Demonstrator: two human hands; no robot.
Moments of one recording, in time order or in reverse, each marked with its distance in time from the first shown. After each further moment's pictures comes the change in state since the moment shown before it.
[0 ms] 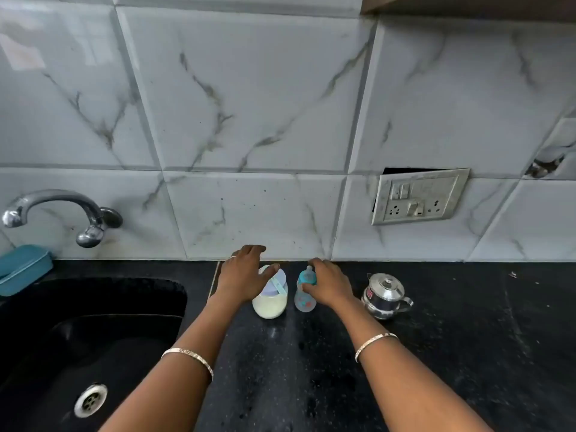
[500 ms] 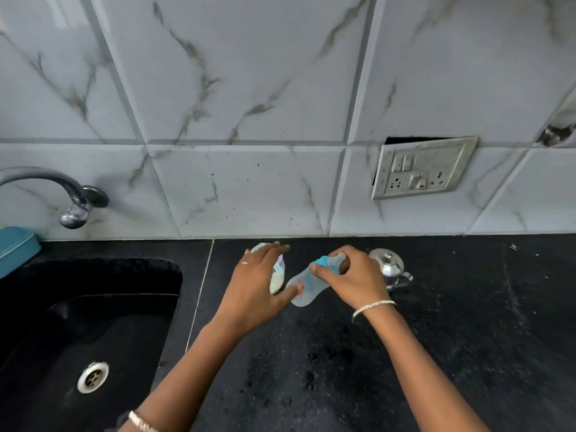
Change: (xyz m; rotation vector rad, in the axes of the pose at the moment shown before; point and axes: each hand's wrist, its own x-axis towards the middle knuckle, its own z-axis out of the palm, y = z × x) left_hand -0.070 0.030 0.006 -0.200 0.033 0.224; right_hand -0.086 0.008 -0.039 0.440 0.250 0.101
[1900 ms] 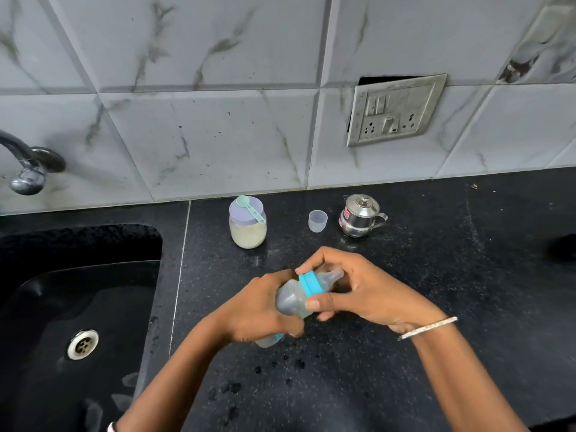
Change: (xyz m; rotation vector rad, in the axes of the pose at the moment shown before) left_hand -0.079 0.030 0.006 -0.474 -0.674 -0.121; right_hand -0.119 -0.001 -0.041 0.487 -0.624 -0.009
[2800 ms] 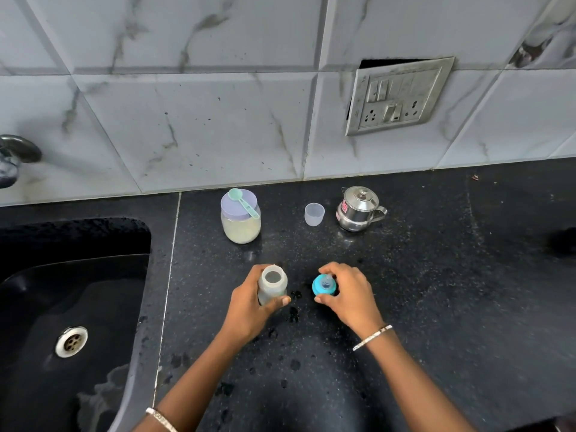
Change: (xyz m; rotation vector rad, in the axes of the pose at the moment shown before) left_hand 0.059 -0.101 0.041 -0.089 0.513 0.018; right_hand 0.052 0.117 0.004 -0.707 0.503 0.249
